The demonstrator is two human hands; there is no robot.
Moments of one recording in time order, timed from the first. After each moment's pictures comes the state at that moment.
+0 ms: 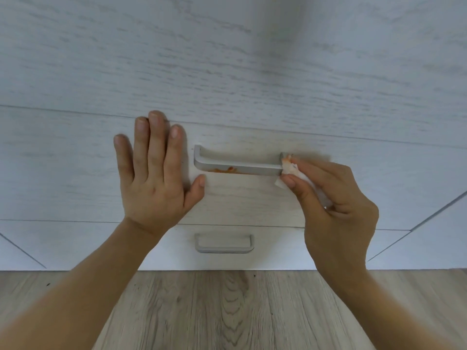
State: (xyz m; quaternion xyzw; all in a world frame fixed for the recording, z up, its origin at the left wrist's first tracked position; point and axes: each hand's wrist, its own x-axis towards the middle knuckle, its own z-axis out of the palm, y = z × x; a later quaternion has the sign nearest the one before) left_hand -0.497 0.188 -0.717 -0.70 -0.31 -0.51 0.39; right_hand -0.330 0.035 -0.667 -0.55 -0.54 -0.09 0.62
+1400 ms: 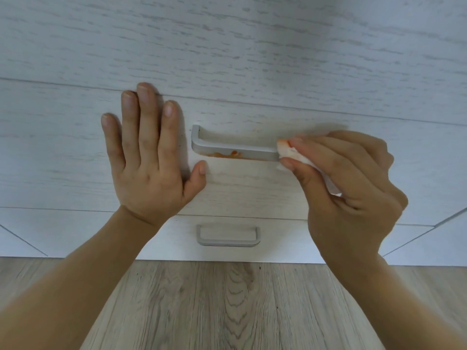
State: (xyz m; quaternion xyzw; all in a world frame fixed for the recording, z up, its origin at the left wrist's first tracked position) left_hand -0.493 0.187 -0.714 -0.68 -0.33 -0.53 0.39; right_hand -0.317 0.048 -0.673 -0.47 -0.63 -0.28 0.55
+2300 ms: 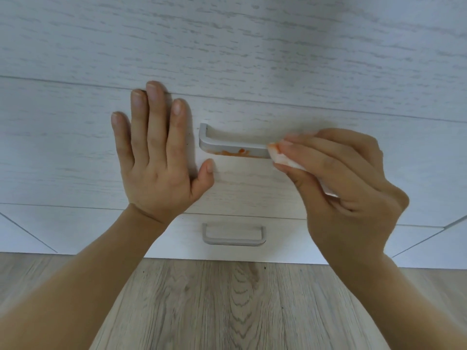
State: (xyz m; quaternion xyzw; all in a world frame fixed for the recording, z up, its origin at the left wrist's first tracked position) left_hand -0.491 0.185 -0.713 -0.68 -0.33 -0.54 0.39; right_hand -0.329 0.049 -0.670 -0.46 -0.65 -0.27 0.54
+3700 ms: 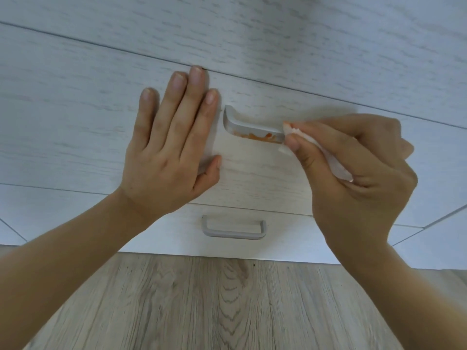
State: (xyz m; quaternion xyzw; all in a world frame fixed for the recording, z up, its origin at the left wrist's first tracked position) left_hand -0.510 0.184 -0.717 -0.73 -0.28 -0.48 0.39; right_hand -0.347 0.050 -0.659 -0.50 -0.63 -0.28 0.52
